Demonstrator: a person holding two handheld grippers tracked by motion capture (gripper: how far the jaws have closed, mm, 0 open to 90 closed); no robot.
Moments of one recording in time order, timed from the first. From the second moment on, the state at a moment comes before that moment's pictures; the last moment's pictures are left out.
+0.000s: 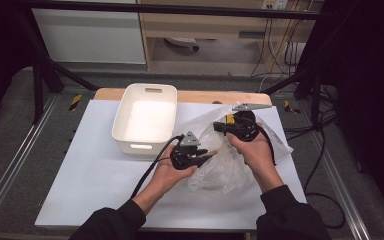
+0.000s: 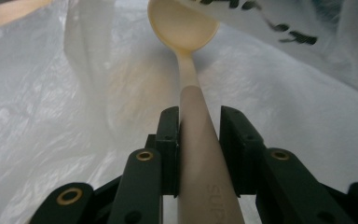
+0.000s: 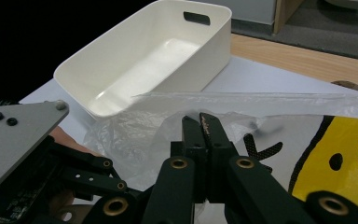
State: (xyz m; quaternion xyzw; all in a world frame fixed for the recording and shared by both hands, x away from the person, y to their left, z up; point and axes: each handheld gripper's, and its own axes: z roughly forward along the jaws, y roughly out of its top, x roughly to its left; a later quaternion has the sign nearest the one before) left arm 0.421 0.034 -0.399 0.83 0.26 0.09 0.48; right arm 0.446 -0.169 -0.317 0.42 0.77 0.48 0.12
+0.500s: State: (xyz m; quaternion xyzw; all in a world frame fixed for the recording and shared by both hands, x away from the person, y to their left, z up) left arm 0.427 0.013 -0.409 0.84 0.25 0.11 0.47; right arm 0.444 -0.164 -0.309 0.41 0.76 0.48 0.12
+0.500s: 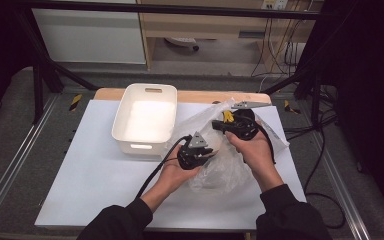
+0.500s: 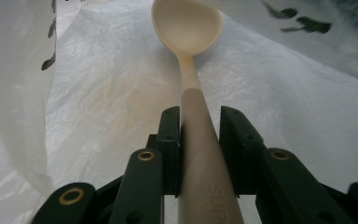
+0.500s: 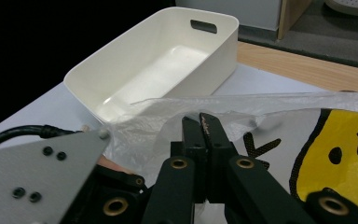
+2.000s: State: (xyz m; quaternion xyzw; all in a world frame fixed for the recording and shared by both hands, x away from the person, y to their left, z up) left arm 0.450 -0.027 -0.426 0.82 0.24 0.17 0.50; right arm 0.438 -0.175 -0.290 0.40 0.76 0.50 0.13
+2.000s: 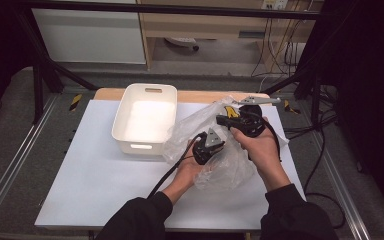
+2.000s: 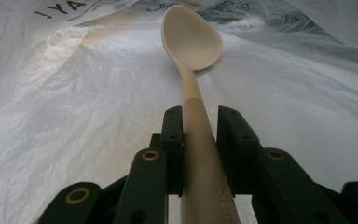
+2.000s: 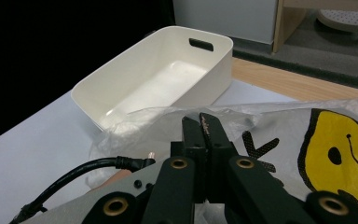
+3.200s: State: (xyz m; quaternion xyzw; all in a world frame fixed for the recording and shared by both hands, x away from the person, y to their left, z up) left arm 0.445 -0.021 -0.455 0.87 0.23 0.18 0.41; right arm 0.441 -0.172 -0.304 0.41 0.76 0.49 0.12
